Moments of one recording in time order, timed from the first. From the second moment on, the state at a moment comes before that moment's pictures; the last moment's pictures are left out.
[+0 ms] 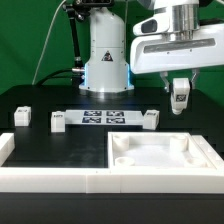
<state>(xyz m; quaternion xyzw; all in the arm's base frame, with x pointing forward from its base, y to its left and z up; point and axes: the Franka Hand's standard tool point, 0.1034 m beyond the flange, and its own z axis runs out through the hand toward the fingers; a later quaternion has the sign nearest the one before) 0.430 0.137 0.101 -1.00 0.02 -0.07 0.06</state>
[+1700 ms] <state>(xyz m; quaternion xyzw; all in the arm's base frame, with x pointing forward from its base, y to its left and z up) 0.576 0.137 0.126 -0.99 -0.06 -0.13 0.07</state>
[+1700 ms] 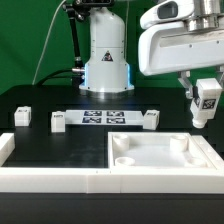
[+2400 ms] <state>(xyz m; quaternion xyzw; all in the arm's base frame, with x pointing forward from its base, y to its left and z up) 0.591 0.130 0.120 -0.97 -0.06 -0.22 0.06</state>
